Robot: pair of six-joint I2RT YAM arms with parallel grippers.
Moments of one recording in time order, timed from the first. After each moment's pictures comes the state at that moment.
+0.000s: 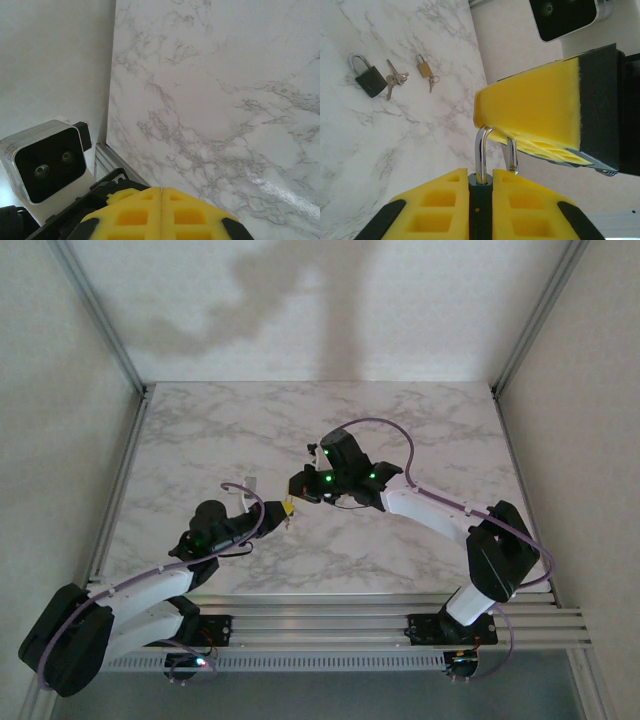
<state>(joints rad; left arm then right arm) -0.52 1.02 0.25 0.60 0.45 -1.11 0.82 1.61 1.19 -0.24 -0.48 0.92</state>
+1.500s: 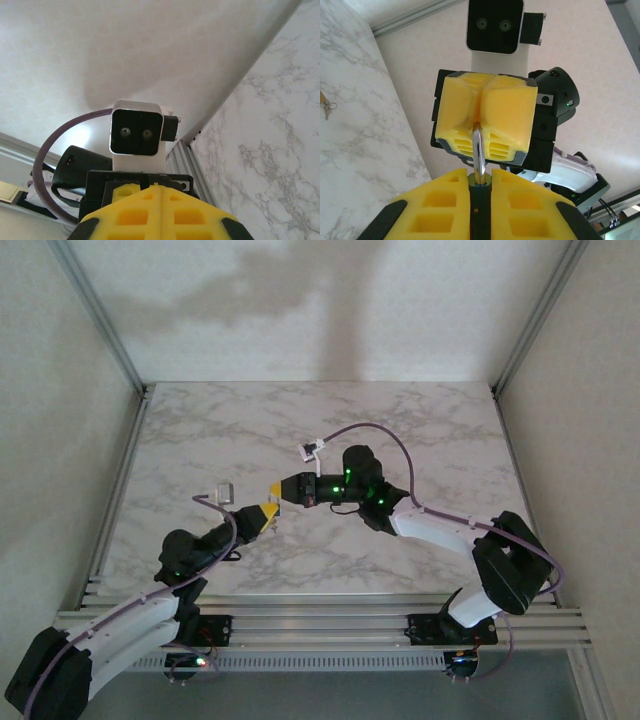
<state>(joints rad) -0.52 0.74 0.10 0.91 0.48 -1.32 0.85 1.51 0.91 0.52 -0.73 0.90</state>
